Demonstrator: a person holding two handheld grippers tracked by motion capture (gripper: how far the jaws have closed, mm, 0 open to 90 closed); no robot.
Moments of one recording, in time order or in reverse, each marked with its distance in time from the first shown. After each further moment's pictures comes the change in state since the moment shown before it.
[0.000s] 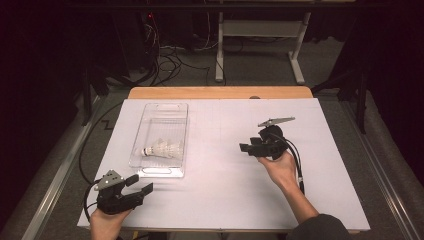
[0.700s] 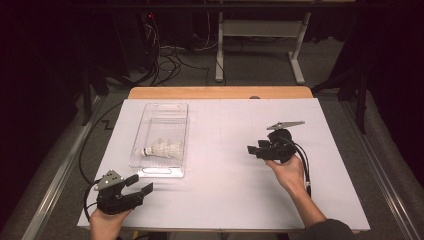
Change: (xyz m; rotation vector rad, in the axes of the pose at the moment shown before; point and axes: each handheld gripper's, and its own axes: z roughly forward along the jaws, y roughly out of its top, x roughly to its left) left arm 0.000 0.000 -0.001 0.001 0.001 0.004; right arm -0.014 -0.015 -0.012 -0.004 -0.024 0.023
